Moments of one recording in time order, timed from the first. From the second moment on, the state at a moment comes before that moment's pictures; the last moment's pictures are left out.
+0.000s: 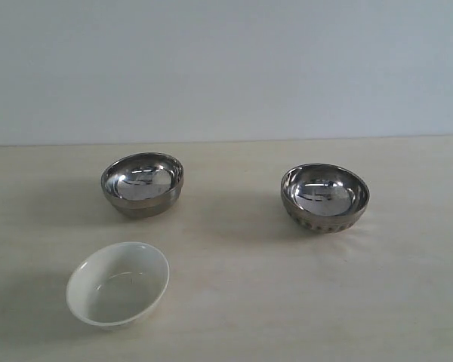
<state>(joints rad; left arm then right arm) 0.03 0.00 0.00 -0.39 0.29 -0.12 0.13 0.01 0.00 -0.07 0.33 0.18</state>
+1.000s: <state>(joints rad) 0.03 0.00 0.00 -0.73 0.07 -0.17 0.13 0.01 0.00 -0.07 0.33 0.18</state>
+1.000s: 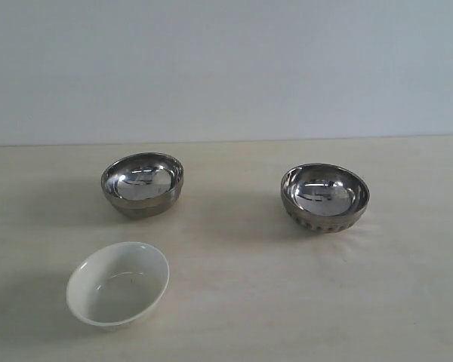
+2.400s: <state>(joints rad) 0.03 0.49 -0.43 -0.97 0.48 0.47 0.13 0.01 0.00 -0.07 0.33 0.18</state>
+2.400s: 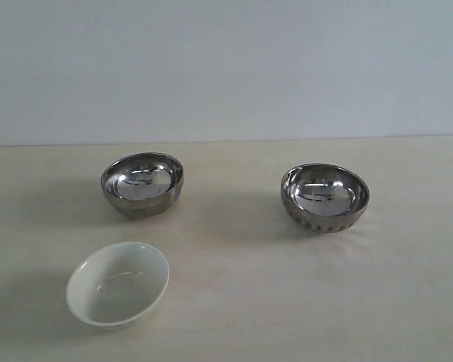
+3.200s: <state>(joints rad) 0.03 1.45 -1.02 -0.91 0.62 0.62 0.13 0.01 0.00 -0.07 0.33 0.18</state>
